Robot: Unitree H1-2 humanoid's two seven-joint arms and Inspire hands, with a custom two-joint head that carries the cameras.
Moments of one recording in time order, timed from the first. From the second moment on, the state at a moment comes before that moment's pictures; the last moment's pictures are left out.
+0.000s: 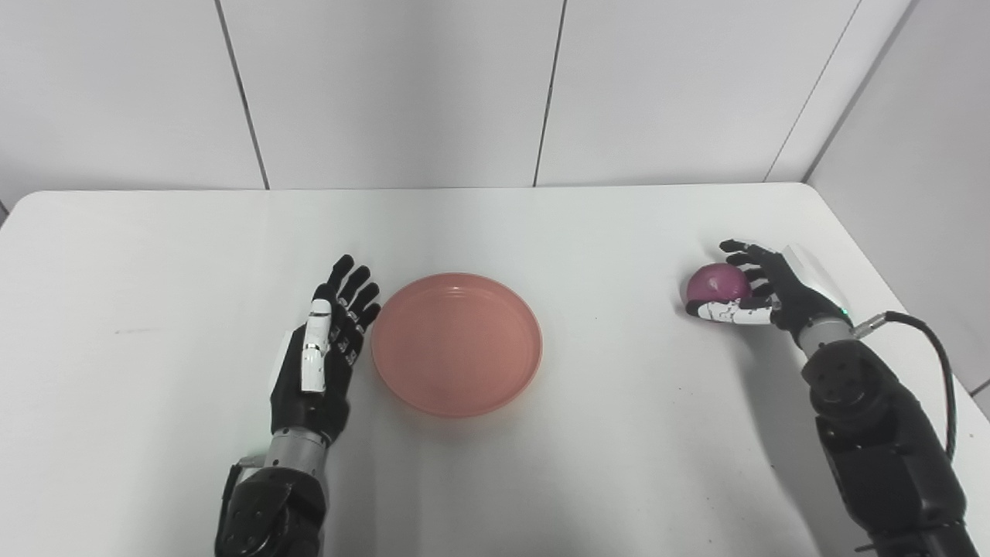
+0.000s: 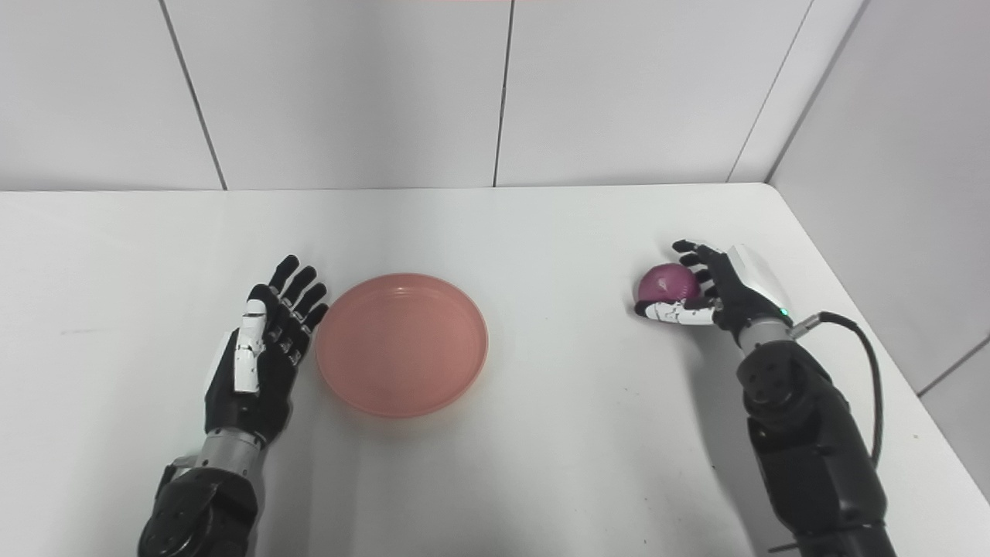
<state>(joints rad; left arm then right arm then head) -0.14 -0.12 -0.01 0.03 -0.22 0.06 -0.11 -0.32 -0.52 -0.06 0.00 -0.61 0.46 0.30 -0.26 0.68</state>
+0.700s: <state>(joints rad) -0.13 -0.12 -0.01 0.02 -0.22 0.07 -0.11 -0.30 -0.50 -0.05 -0.02 -0.64 0.46 0.26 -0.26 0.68</state>
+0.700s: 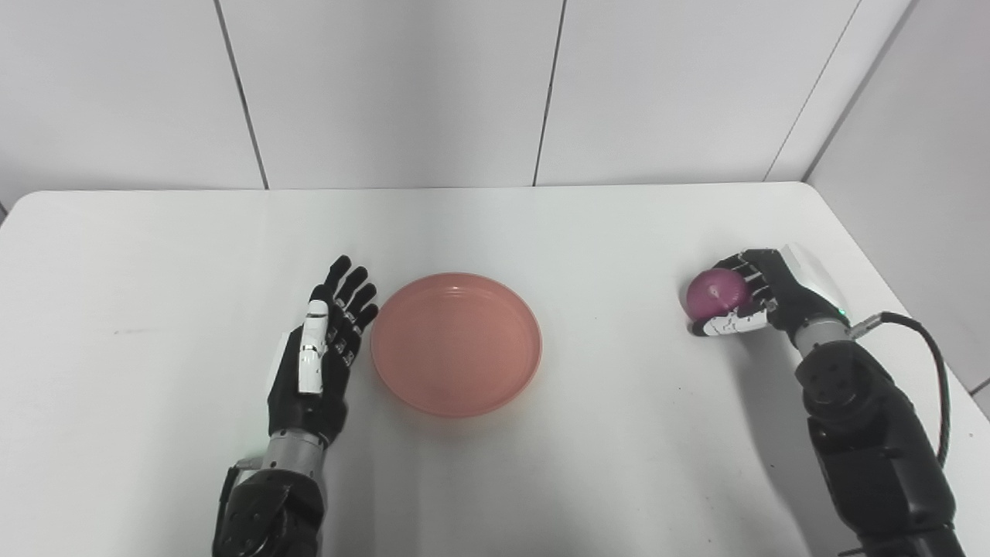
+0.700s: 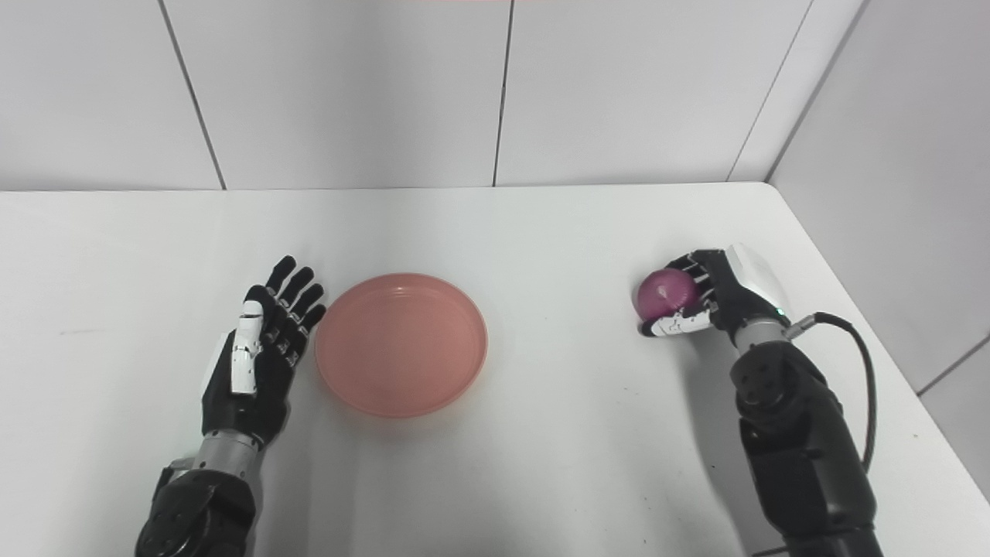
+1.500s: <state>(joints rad) -0.13 -0.12 -0.01 0.03 -0.24 0.06 -0.12 -0.28 -0.52 -0.01 -0.03 -0.57 0.43 0.17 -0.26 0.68</state>
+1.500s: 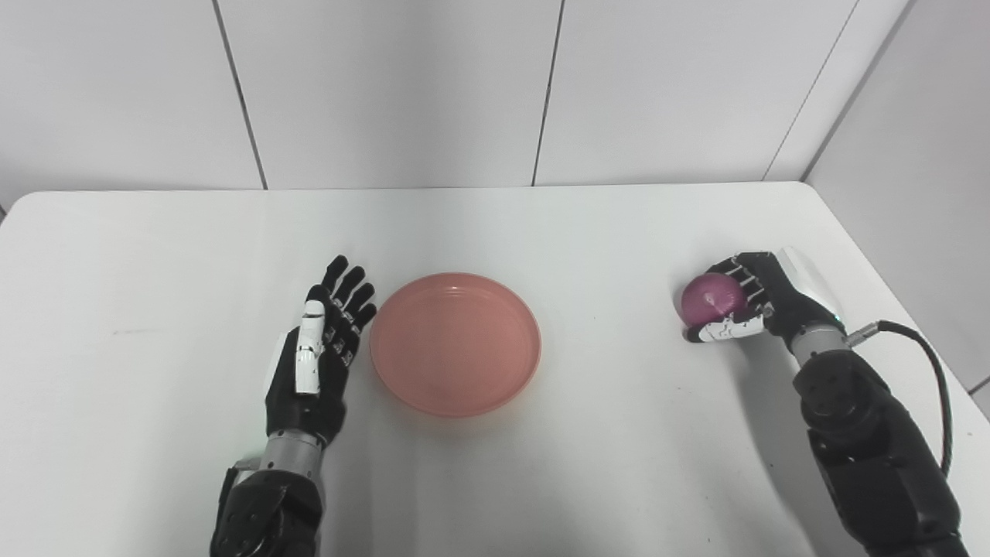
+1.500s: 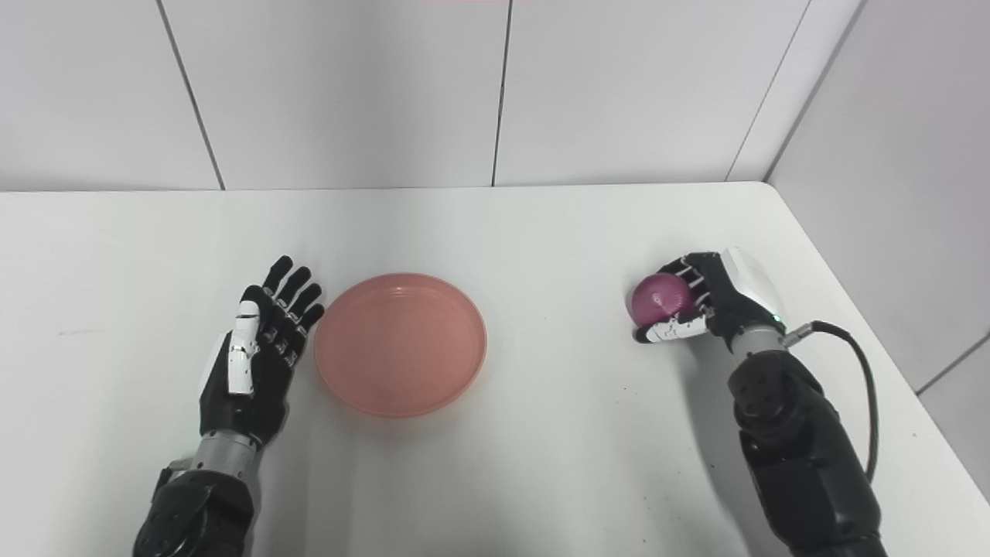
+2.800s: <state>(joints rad) -0.13 -0.12 -0.03 0.02 -0.23 0.06 -0.10 -0.38 -0.43 0.11 -0.29 -0.57 0.46 0.24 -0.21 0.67</state>
